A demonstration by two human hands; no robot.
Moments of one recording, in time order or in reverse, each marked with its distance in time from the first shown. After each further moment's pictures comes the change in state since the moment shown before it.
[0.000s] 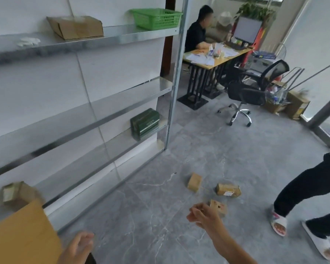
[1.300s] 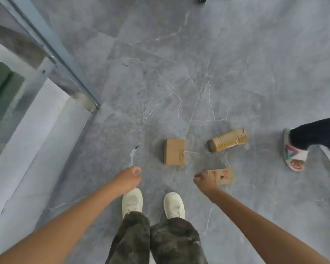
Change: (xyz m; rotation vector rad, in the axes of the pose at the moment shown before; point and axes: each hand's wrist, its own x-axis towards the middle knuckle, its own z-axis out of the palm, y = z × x) left_hand 0.705 0.118 0.588 0.866 -0.866 0.022; right_hand 0.709 0.245 -0.111 -0.244 0.174 0.715
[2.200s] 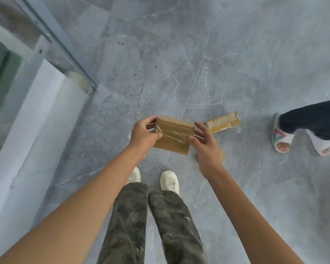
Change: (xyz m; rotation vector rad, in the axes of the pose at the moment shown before) left_hand -0.049 0.094 -0.023 -0.784 0.281 0.275; right_hand -0.104 -0.072 -0.036 0.761 0.164 -0.394
